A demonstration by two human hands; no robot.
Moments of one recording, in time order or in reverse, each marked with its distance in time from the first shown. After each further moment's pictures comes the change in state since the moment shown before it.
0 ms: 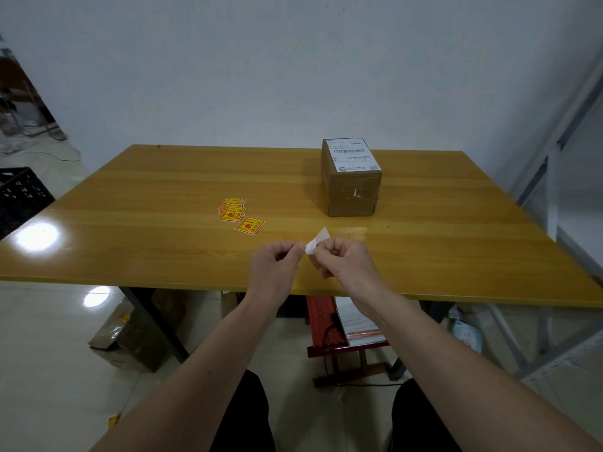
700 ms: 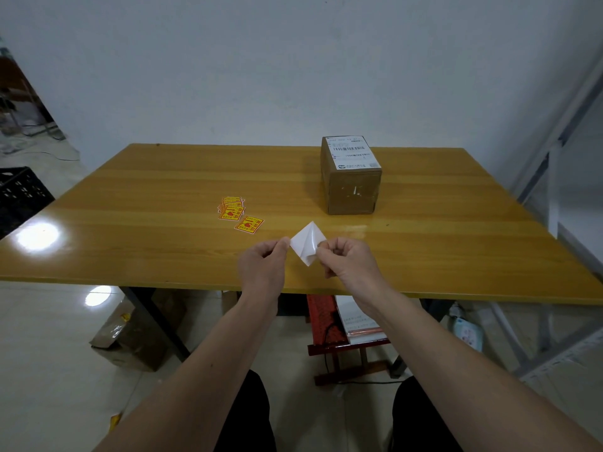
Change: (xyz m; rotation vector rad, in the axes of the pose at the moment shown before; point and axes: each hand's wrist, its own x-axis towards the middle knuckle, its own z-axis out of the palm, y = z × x) left_hand 0.006 0.000 0.001 -0.136 0.223 -0.166; right_hand 0.003 0.005 -0.004 0.008 0.028 0.055
